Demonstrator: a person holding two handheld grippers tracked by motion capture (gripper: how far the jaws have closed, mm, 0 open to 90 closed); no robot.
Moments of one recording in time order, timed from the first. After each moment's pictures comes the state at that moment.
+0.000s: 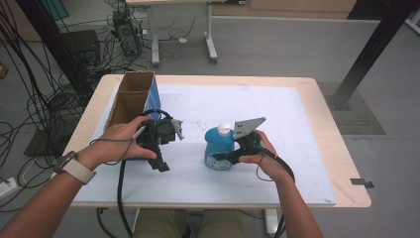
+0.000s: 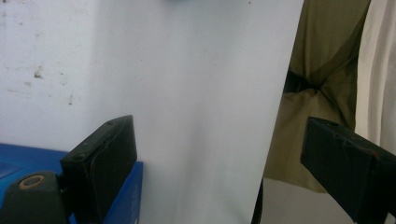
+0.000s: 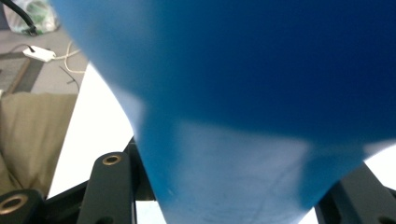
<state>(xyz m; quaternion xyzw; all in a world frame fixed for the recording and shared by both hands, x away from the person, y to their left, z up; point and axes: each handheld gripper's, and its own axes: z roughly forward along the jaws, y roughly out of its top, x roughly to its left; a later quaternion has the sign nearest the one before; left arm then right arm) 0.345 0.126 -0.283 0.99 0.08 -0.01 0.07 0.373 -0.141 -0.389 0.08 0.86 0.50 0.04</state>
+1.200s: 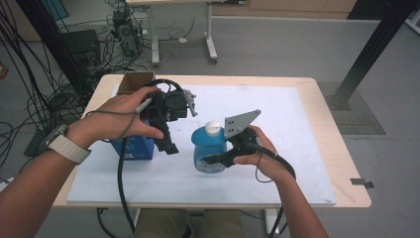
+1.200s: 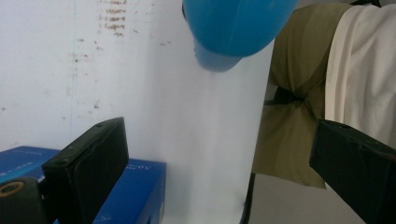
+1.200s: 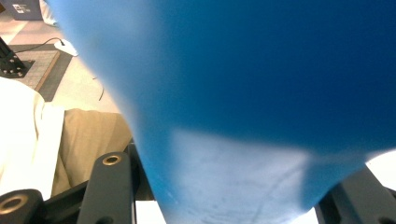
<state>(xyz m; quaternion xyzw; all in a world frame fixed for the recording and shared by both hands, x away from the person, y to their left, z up) 0.334 0.090 -0.188 1.00 0.05 0.02 0.07 0.336 -0.111 -0.321 0.03 0.87 0.48 0.03</state>
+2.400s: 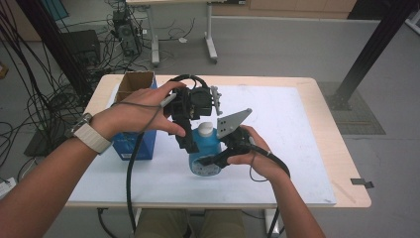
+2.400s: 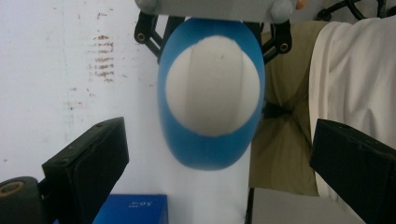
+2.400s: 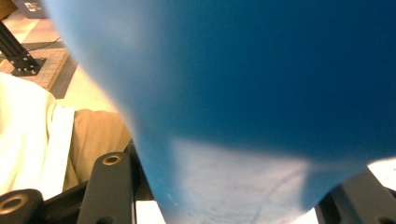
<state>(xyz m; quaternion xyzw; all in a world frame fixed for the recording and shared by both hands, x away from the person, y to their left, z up) 0.337 0.041 -0.183 1.00 0.00 0.00 0.08 0.338 -0.098 -0.323 0.03 0.88 0.47 0.01</state>
